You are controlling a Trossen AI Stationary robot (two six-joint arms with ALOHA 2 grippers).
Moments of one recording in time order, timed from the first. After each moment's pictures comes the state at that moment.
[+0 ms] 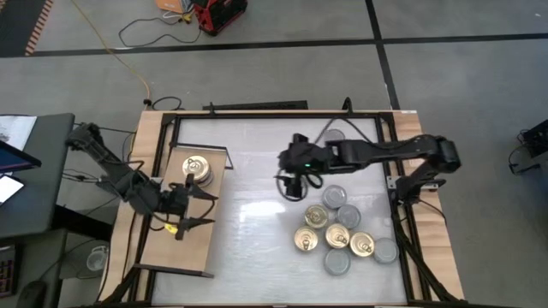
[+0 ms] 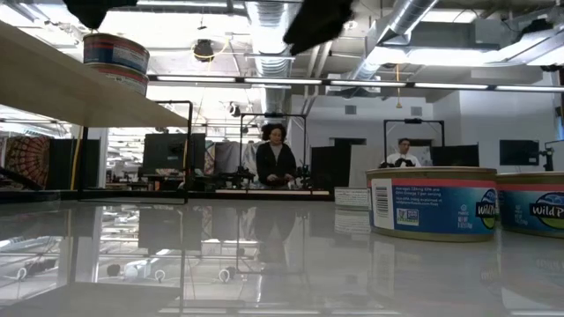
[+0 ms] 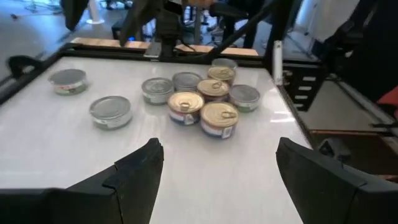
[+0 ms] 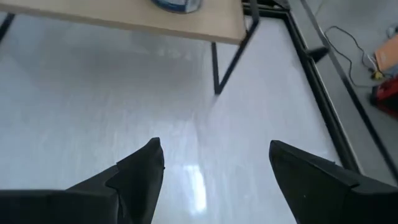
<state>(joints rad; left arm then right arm) -0.70 0.71 0.64 -0.21 -0.63 -0.30 0.04 1.59 1.45 -0.56 0.27 -0.02</state>
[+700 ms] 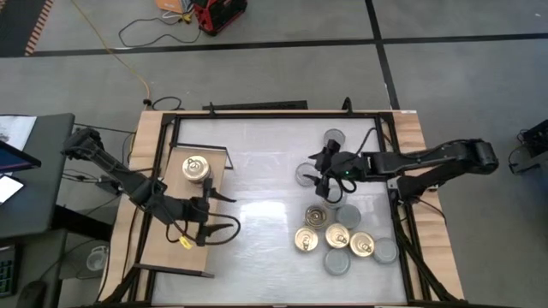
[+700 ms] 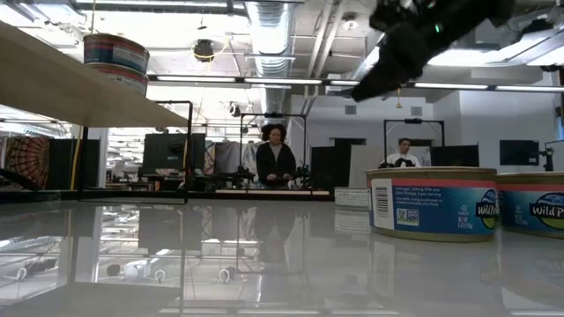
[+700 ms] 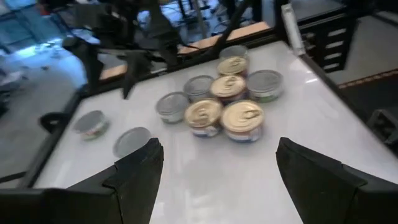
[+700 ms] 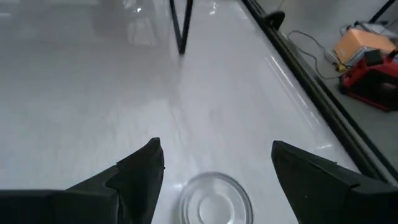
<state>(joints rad) -0.60 1.01 0.82 -0.16 -0.60 0.05 0.01 1.19 0.75 -0.14 0.36 0.01</state>
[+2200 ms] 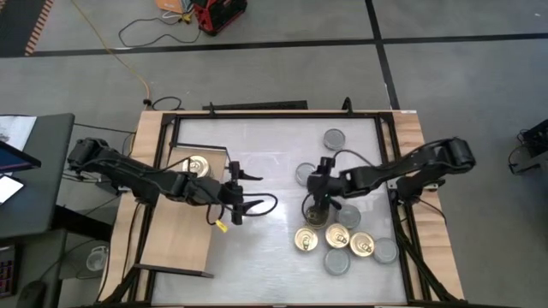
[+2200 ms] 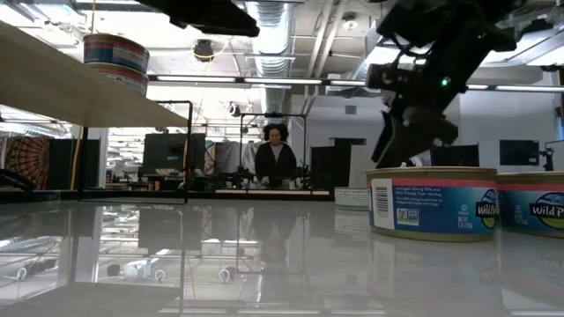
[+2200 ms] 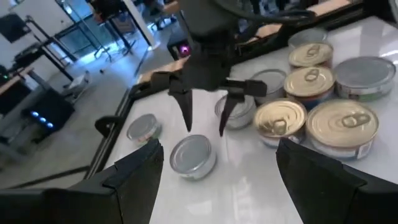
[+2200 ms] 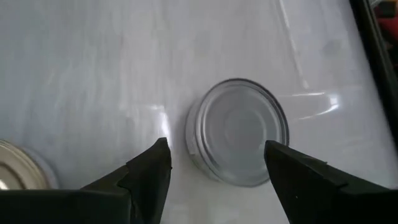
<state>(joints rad) -0.27 1.26 0.82 0.17 -0.49 0.29 0.12 1.47 0.77 -0.31 0.49 0.01</state>
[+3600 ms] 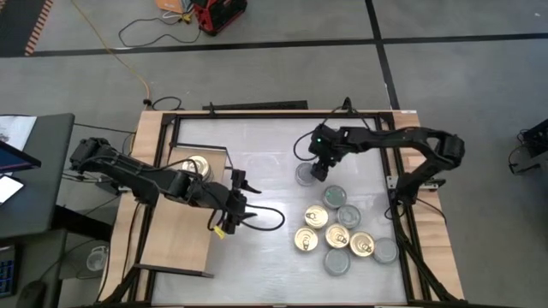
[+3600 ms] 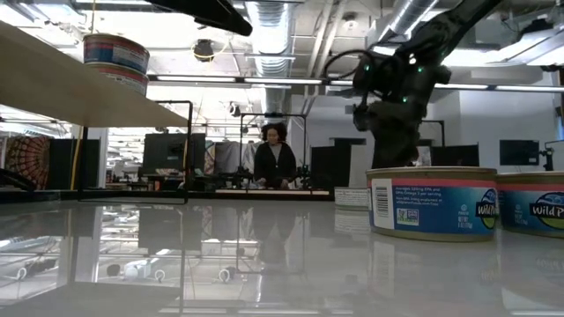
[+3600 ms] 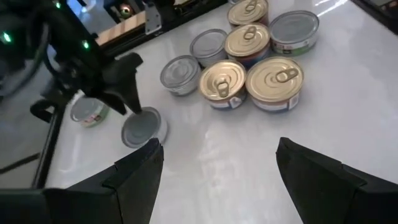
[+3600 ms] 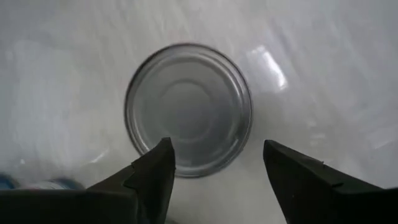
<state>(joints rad) -0.31 1.29 1.02 -0.25 -0.34 0.25 -0.42 1.56 0.89 -0.50 -0.23 0.17</state>
